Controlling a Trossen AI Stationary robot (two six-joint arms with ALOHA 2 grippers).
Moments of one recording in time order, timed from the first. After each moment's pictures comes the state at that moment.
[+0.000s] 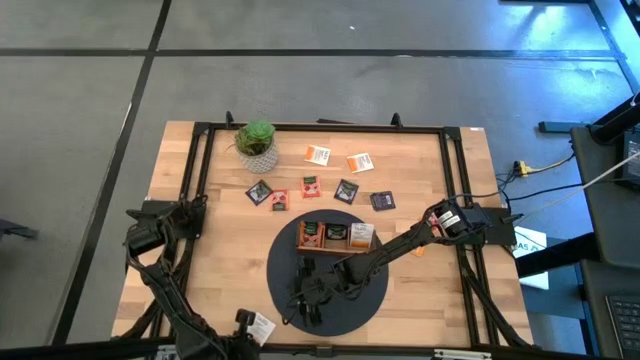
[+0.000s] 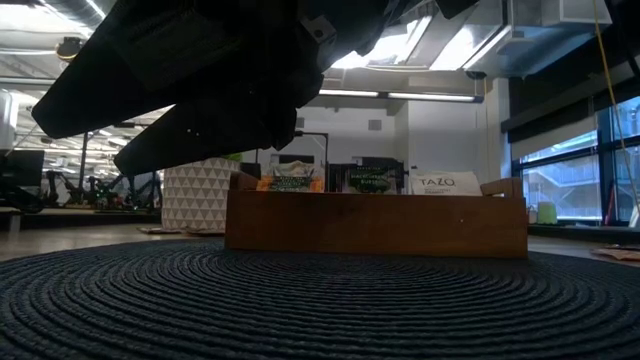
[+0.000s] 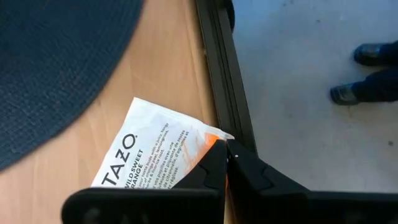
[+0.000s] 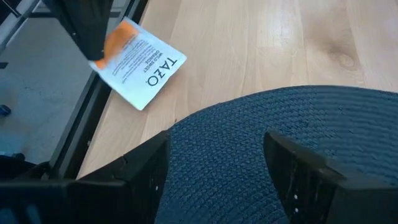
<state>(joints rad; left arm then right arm) -1.09 2.08 1.46 -0.64 -0.49 -0.84 0.44 2.26 1.62 -0.04 0.14 0.29</state>
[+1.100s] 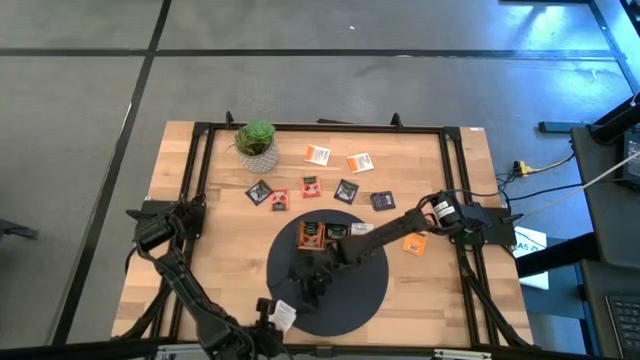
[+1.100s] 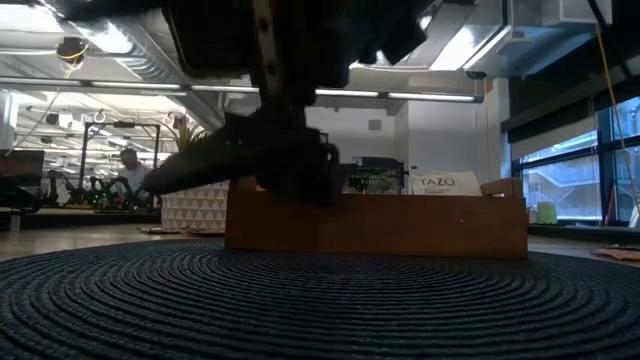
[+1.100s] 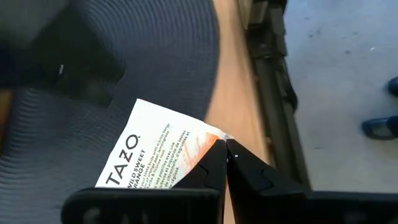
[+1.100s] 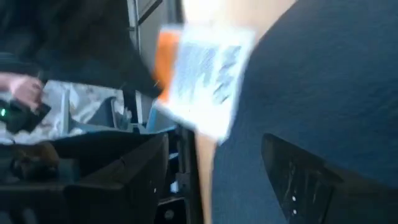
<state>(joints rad) -0.95 2.07 1.53 -0.66 -0.57 -0.68 0.33 2.26 1.62 -0.08 -0.47 0.86</state>
